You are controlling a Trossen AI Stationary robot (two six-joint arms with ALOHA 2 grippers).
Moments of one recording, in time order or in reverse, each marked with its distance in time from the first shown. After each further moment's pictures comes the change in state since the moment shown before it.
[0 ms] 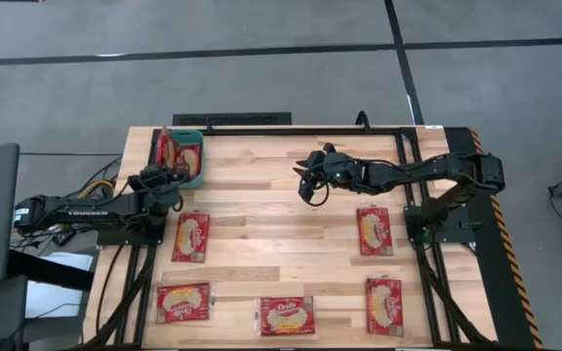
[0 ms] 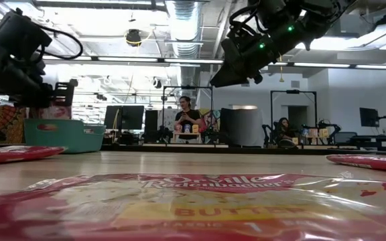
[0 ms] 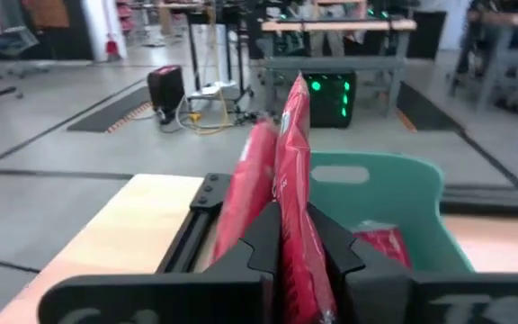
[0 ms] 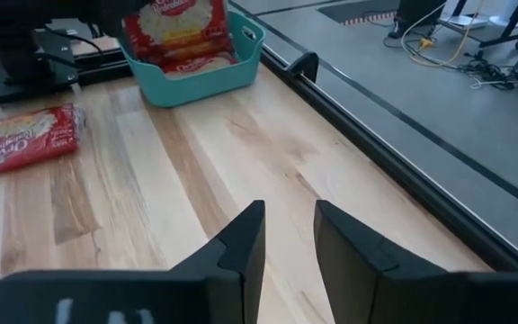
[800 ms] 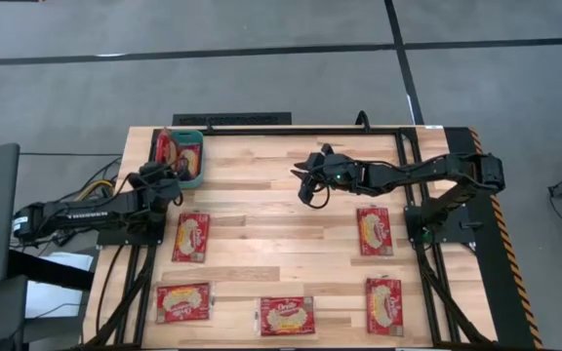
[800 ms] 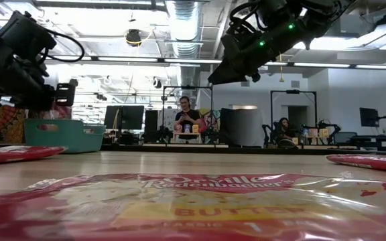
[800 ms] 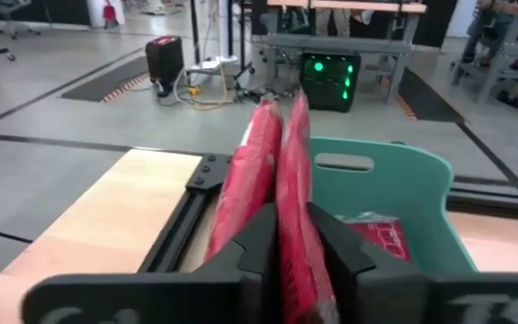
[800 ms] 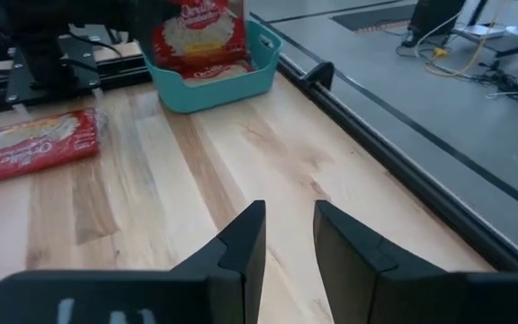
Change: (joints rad) left arm 0.113 0.001 0.033 -0.074 0.135 -0.081; right arm 0.010 0.000 0.000 0.021 -0.026 -0.015
